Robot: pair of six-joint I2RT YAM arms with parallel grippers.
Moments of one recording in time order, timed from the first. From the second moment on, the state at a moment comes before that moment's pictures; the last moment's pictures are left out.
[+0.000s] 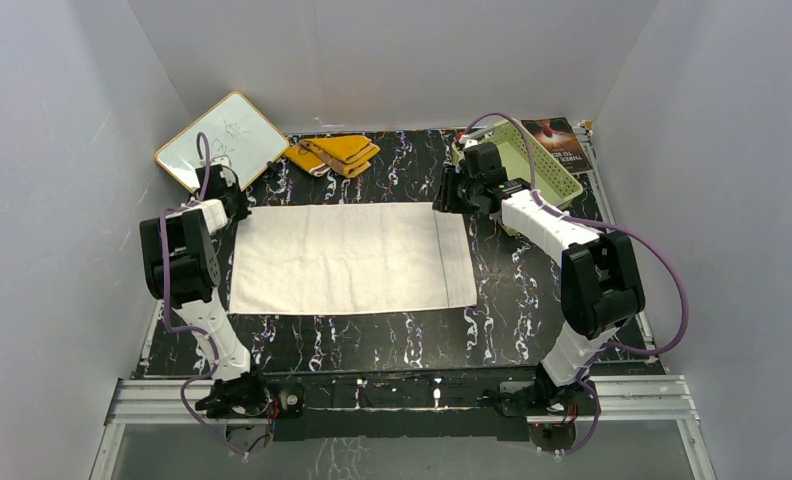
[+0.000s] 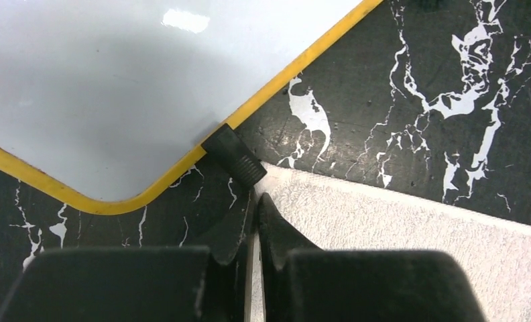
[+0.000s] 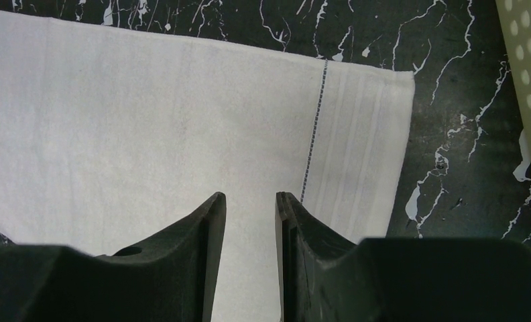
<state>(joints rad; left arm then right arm) 0.23 1.97 1.18 0.00 0.02 -0.06 0.35 1.71 1.26 -0.27 -0.18 0.36</state>
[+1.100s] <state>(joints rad) 0.22 1.75 1.16 -0.21 0.00 -0.13 0.31 2.13 1.62 -0.40 0.22 0.20</state>
